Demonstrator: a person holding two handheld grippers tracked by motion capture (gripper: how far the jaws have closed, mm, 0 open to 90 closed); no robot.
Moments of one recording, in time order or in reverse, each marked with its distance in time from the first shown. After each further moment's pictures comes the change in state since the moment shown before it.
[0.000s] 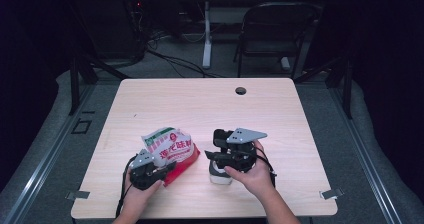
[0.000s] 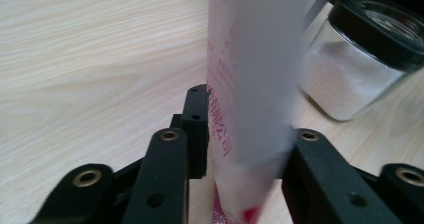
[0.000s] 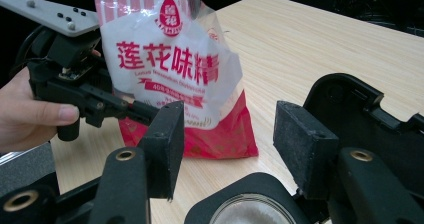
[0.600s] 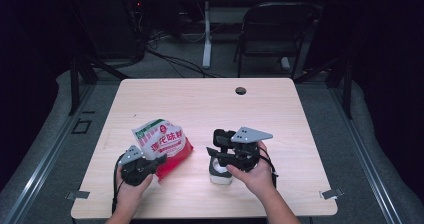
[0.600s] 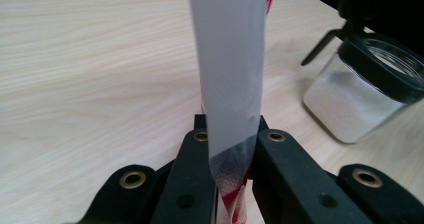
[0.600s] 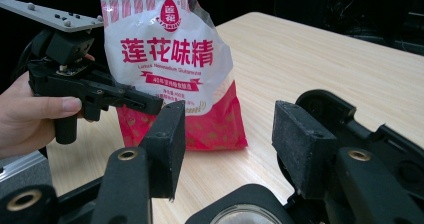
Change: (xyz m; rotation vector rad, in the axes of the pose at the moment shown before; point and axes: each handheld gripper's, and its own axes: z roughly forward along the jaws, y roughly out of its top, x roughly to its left) left arm 0.016 0.009 -0.020 -0.062 0.034 -0.035; right arm -0.001 0.002 -0.008 -0.081 -0.017 0.020
